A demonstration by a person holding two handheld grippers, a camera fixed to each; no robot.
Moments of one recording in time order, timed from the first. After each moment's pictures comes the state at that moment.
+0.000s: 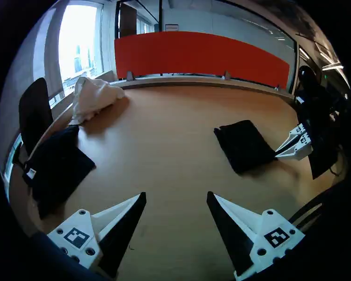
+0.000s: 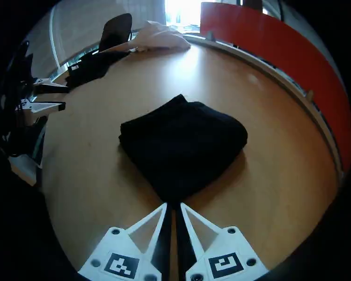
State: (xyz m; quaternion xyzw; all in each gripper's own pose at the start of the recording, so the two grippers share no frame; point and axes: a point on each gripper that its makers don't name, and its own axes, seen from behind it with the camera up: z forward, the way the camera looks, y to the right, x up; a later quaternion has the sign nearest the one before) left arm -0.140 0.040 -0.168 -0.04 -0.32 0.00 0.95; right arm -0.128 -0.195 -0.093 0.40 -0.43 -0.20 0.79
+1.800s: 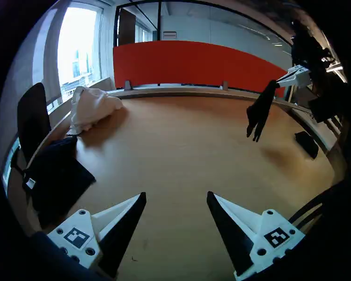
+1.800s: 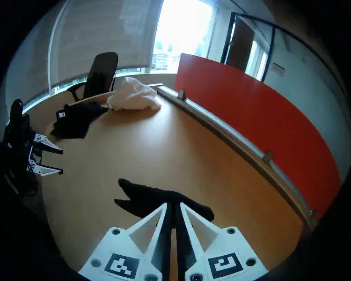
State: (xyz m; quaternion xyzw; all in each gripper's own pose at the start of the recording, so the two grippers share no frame) left arm -0.116 0.042 -0.148 -0.06 -0.29 -0.01 0.95; right arm 0.077 -0.181 0.035 0.36 -0.30 -0.22 0.86
